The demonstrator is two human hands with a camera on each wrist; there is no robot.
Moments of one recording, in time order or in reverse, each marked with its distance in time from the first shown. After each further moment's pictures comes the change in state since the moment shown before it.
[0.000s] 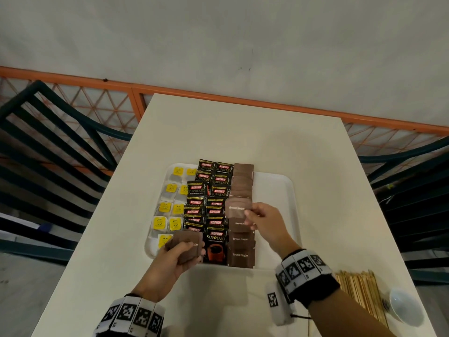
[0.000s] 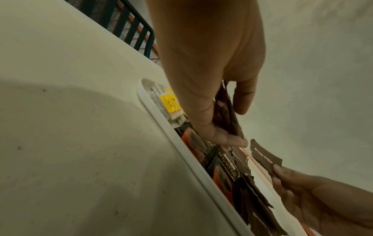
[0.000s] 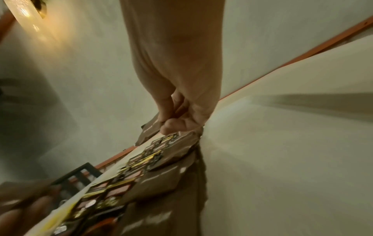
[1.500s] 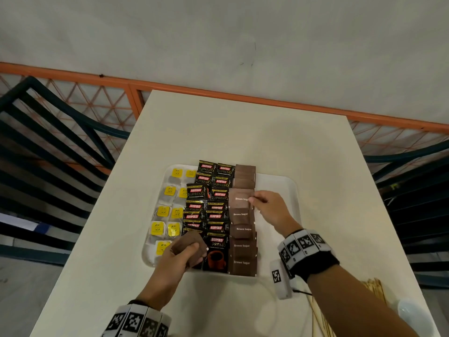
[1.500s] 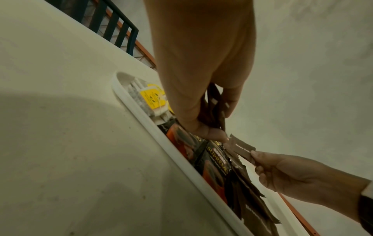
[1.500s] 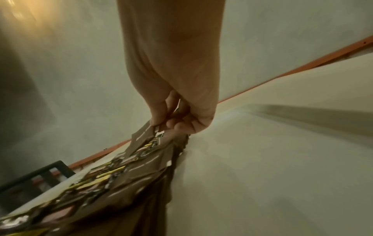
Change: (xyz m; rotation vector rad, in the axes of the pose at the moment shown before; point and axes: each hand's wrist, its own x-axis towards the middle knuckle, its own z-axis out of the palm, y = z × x) left_hand 0.021 -0.006 0.009 0.188 0.152 0.075; right_hand 0.062 -0.001 -0.013 -0.183 0.035 -0.028
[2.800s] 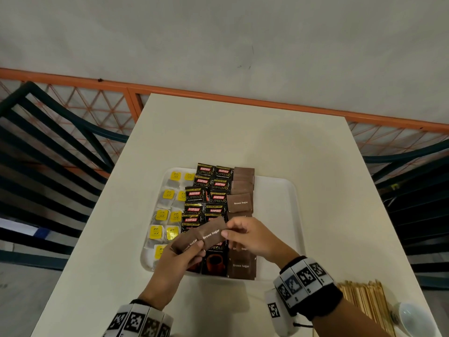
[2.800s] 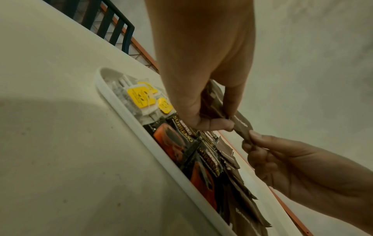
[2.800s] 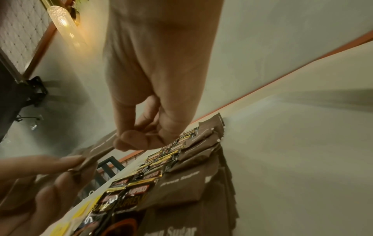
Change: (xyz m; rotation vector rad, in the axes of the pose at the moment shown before) left_hand -0.002 0.009 0.008 0.052 -0.005 0.079; right_hand -0.063 -0.024 0.019 0.111 -0.523 -0.124
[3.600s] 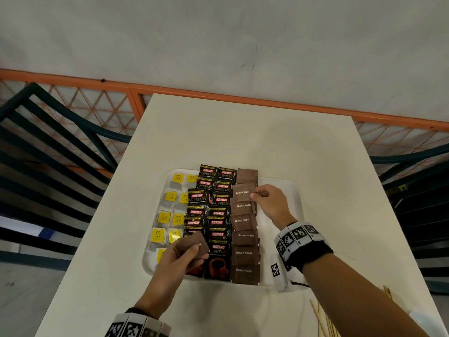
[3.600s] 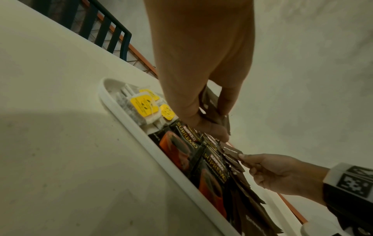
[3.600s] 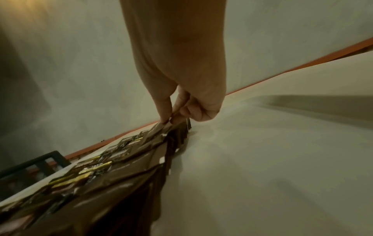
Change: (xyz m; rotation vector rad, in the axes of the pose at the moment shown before) left_hand -0.005 0.009 -0.004 0.033 -0.014 -0.009; right_hand 0.066 0.024 -0.059 -0.061 0.637 0.167
